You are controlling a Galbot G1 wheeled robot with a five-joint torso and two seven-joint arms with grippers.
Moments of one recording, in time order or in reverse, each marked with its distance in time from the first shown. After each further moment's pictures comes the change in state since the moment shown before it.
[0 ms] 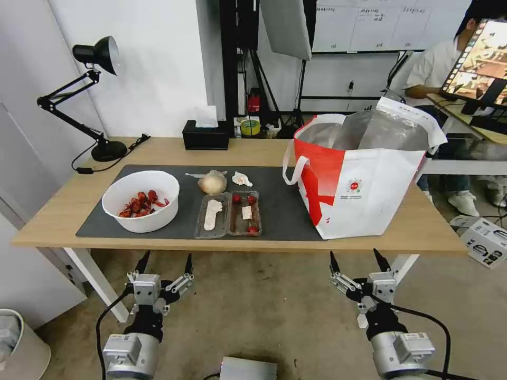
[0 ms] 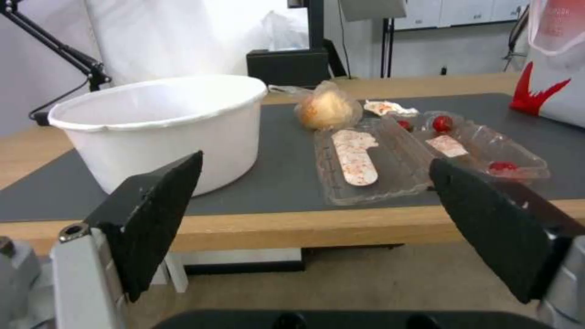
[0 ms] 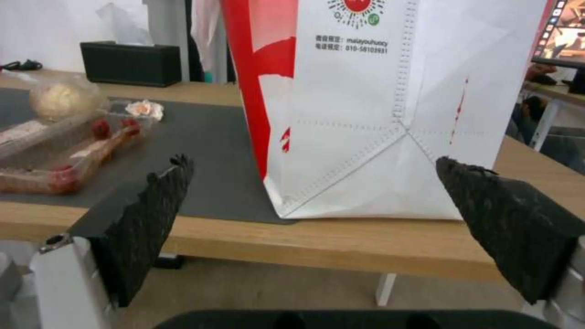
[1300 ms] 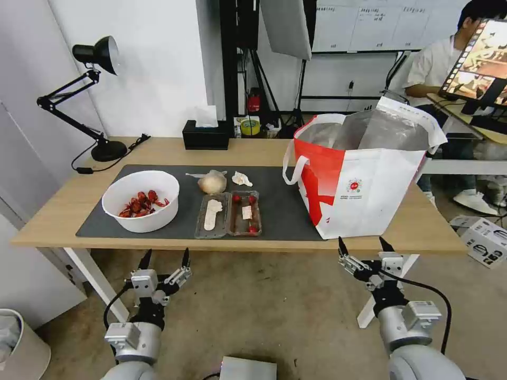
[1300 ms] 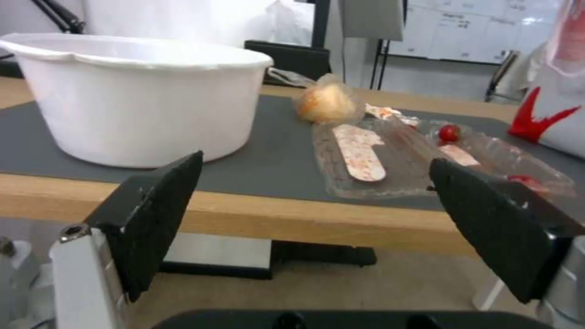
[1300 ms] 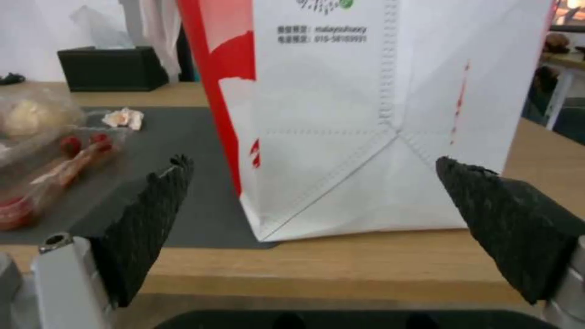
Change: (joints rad) left arm -0.114 -0.030 -0.050 0.183 -0.167 -0.097 0.098; right arm 0.154 -0.093 0.027 -0.051 0.175 -0.139 0.041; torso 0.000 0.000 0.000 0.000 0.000
